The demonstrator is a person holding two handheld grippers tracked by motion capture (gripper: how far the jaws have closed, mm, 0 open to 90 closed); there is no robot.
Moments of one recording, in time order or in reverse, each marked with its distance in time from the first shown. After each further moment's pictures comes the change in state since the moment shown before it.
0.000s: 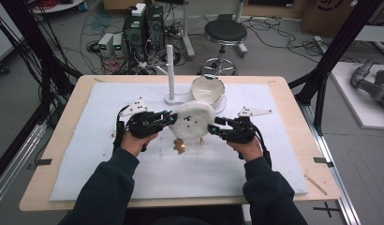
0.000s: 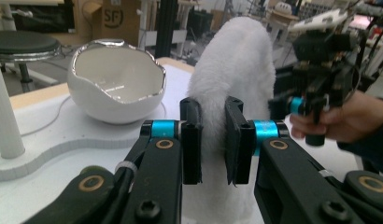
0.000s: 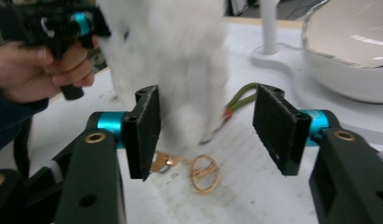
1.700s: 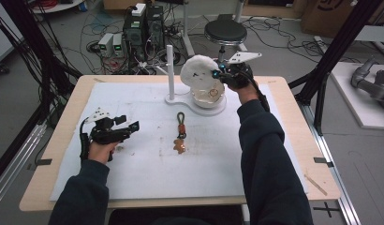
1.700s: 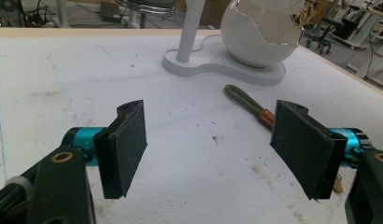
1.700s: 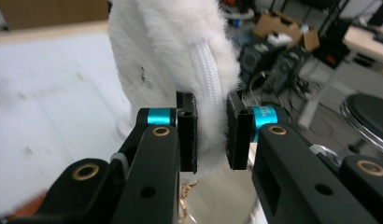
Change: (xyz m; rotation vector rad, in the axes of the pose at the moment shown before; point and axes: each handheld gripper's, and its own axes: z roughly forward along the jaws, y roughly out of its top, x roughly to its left) left arm 0.056 -0.047 -0.089 0.087 0.380 -0.177; right arm -0.068 0.144 0.031 0.069 -0.335 -0.408
